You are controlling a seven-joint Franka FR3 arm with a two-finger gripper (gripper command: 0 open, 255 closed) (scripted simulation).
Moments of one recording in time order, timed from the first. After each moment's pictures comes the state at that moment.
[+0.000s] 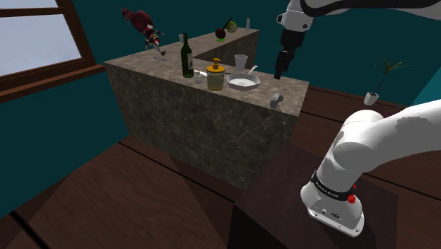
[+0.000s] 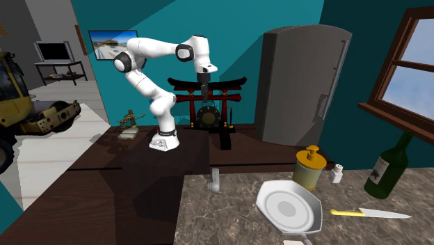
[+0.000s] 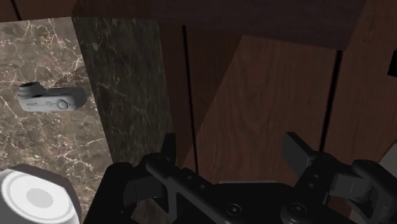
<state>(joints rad) -0.01 -0.80 -0.19 -2.42 -0.14 1.70 -0.29</state>
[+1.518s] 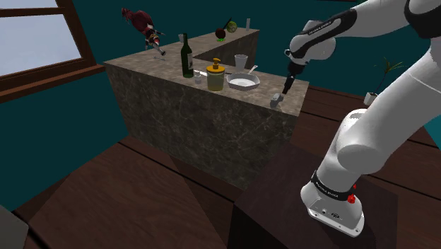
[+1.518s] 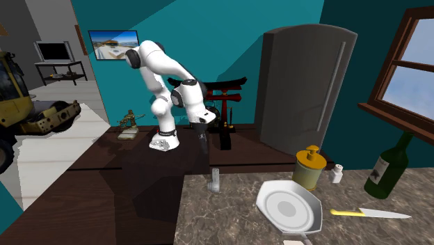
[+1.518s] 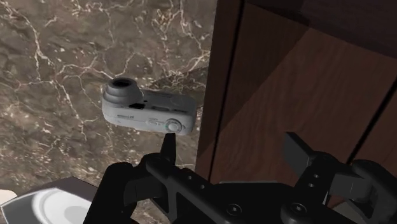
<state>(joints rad) 0.10 -0.28 -0.87 -2.38 -0.14 2.33 -1.01</state>
